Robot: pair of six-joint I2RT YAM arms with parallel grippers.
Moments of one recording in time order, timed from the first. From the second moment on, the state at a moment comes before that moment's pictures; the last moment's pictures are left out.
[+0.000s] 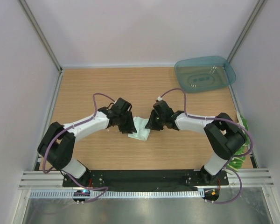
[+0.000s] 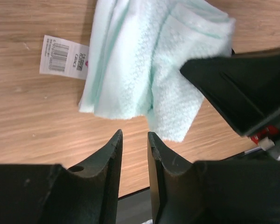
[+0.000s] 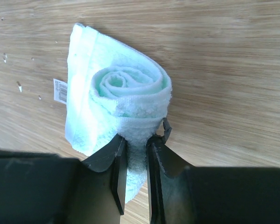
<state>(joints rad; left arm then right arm) -0.64 1.56 0.96 -0.47 0.19 -0.84 0.68 1.67 0.87 -0.10 -0.09 0.86</state>
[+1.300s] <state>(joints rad) -0.93 1.65 1.02 -0.47 -0.21 -0.73 0.71 1.72 0.99 -0.25 -0.07 0.86</state>
